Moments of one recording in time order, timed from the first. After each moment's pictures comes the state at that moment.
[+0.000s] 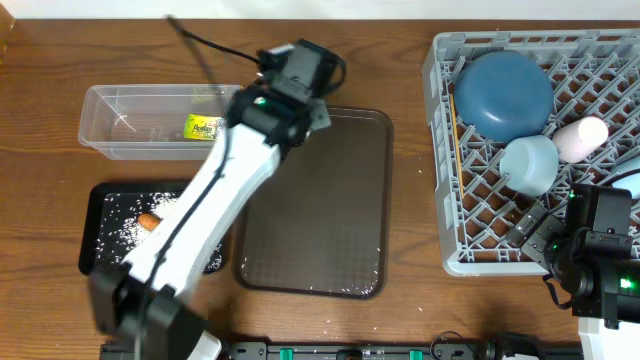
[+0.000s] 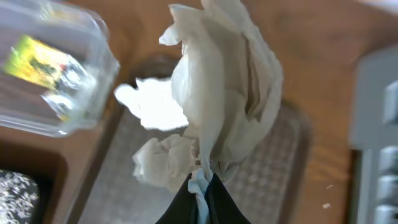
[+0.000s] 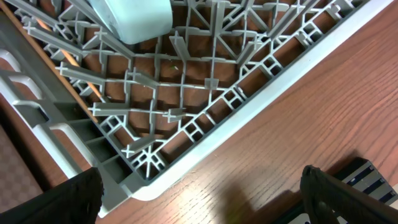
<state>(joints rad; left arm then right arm) -0.49 1.69 1.62 -0.94 -0.28 -0.73 -0.11 0.88 0.99 -1.24 0.20 0.54</state>
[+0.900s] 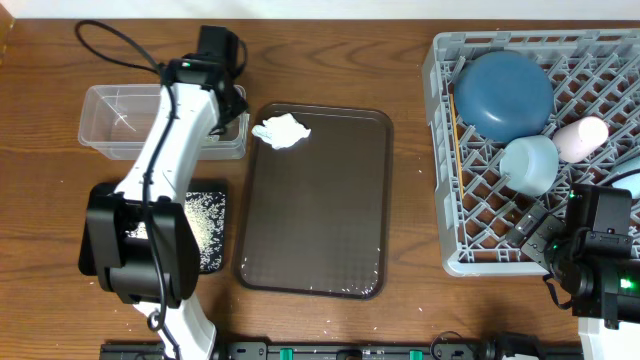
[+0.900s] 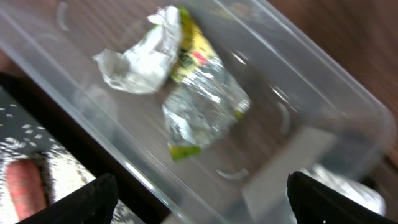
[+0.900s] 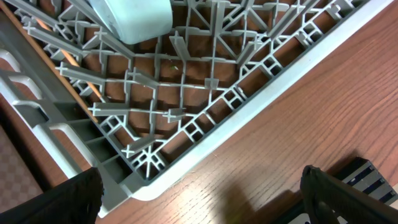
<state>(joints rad) -0.13 1.90 1.62 -1.00 -0.35 -0.80 -0.11 0.88 0.99 -1.24 0.20 0.55</state>
